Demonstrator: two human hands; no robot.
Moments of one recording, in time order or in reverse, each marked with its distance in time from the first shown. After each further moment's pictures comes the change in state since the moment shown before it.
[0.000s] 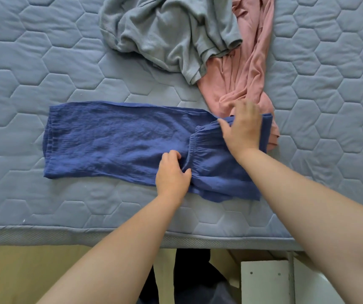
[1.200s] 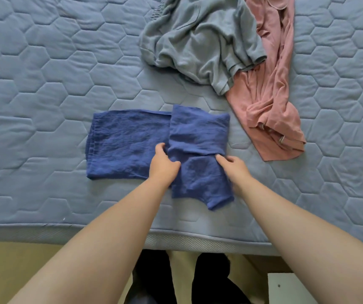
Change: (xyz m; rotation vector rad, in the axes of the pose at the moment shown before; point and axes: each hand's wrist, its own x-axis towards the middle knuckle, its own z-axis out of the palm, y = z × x) left_hand 0.045 -0.059 -0.082 -0.257 -0.065 -0.193; right_hand -0.075 -0.074 0.038 0.768 -0.493 0.899
